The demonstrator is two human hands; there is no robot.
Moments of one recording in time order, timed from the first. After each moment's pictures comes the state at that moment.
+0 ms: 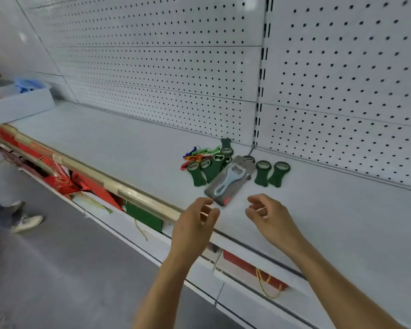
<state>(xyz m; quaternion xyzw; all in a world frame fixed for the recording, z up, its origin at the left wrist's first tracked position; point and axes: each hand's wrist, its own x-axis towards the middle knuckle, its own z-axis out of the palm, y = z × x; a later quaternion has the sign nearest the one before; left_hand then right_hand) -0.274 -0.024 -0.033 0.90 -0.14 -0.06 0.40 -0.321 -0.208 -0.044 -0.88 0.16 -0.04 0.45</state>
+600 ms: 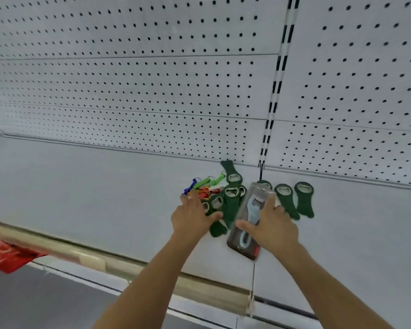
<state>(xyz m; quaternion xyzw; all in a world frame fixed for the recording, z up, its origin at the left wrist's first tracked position) -0.038 -0.041 -0.053 0.97 -0.19 -0.14 0.08 -0.159 -0.170 -0.059 -0.88 0.40 0.04 0.24</state>
